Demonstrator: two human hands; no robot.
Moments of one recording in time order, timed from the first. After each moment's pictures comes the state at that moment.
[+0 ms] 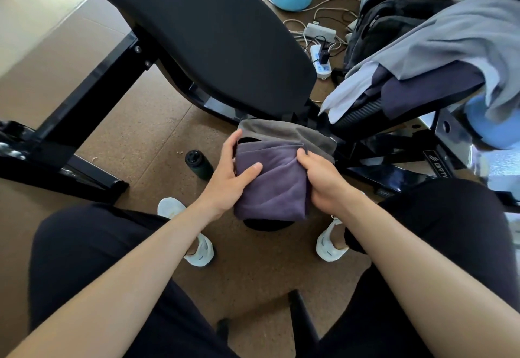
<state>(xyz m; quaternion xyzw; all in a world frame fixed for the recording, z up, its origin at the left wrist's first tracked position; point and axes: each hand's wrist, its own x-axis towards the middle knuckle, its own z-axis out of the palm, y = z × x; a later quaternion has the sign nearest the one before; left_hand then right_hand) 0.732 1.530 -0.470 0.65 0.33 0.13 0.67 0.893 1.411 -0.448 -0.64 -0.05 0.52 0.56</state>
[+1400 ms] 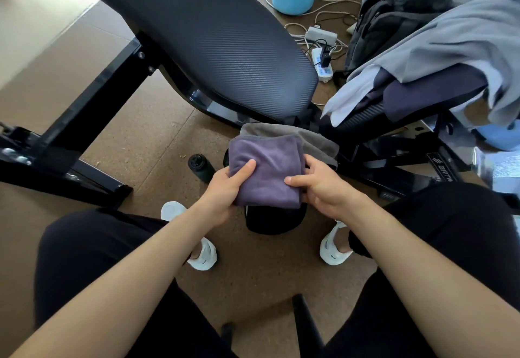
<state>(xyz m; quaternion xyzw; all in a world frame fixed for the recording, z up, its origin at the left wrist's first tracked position) 0.730 1.538 -0.481 0.45 0.43 0.09 0.78 0.904 1.404 -0.472 -0.58 -0.13 0.59 0.55</state>
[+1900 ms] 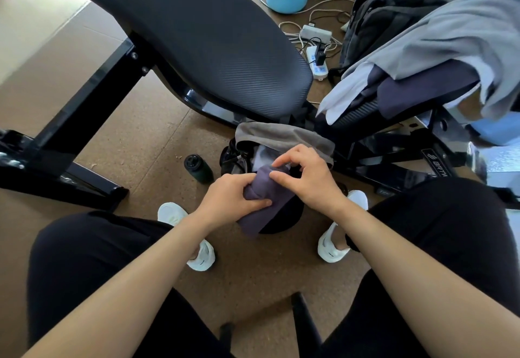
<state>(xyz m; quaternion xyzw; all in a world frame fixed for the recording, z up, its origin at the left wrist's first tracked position) 0.725 1.534 -0.487 0.89 0.25 0.02 0.37 0.898 1.404 -0.466 -0.76 -0.46 0.24 0.40</state>
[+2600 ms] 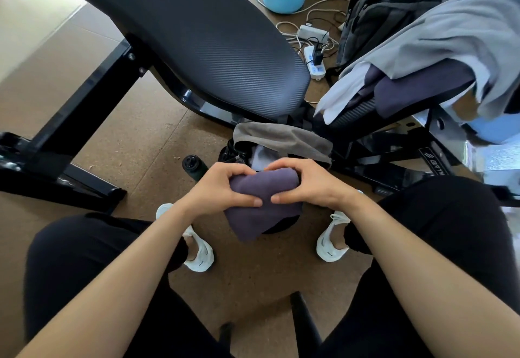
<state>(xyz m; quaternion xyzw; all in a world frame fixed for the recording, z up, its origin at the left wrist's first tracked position) 0.723 1.557 -0.464 0.82 0.20 0.02 0.54 0.914 1.400 -0.450 -0.68 -0.45 0.46 0.34</state>
